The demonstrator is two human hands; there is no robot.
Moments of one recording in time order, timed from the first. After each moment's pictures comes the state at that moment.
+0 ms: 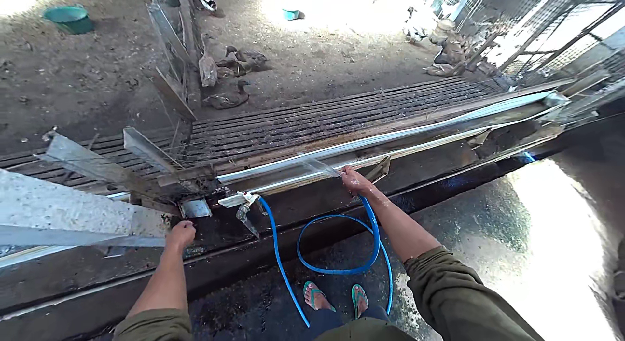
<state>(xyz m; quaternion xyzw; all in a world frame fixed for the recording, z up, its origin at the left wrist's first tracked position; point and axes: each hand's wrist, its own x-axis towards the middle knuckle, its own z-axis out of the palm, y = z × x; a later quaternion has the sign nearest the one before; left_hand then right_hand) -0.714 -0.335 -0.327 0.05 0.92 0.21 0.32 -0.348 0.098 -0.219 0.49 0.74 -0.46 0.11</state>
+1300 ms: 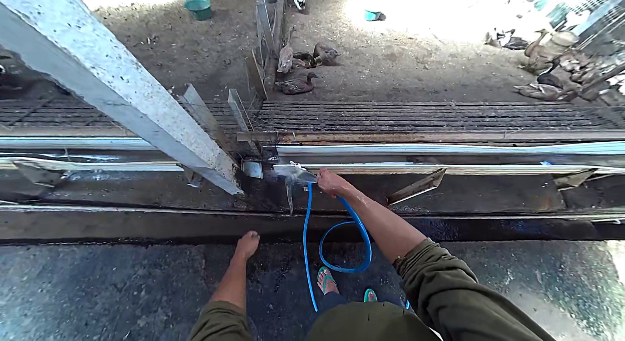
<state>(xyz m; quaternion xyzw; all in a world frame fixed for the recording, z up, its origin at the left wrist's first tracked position) -0.529 -0.455 -0.376 0.02 0.89 0.21 0.40 -0.461 -0.097 -0.183 0.28 0.84 -0.38 0.25</state>
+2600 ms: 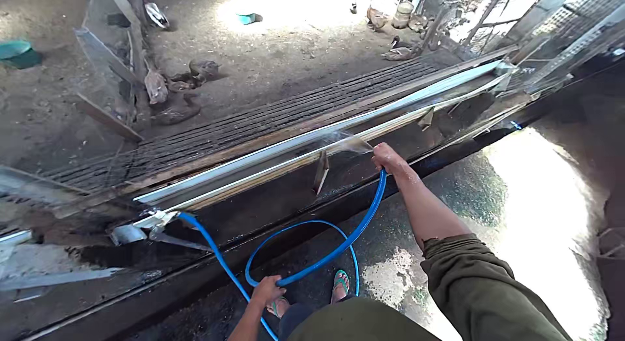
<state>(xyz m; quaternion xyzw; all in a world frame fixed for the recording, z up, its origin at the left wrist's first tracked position) -0.198 -0.133 -0.422 0.41 0.75 -0.09 0.52 0.004 0.331 -0.152 0.64 0.55 -0.53 -0.11</state>
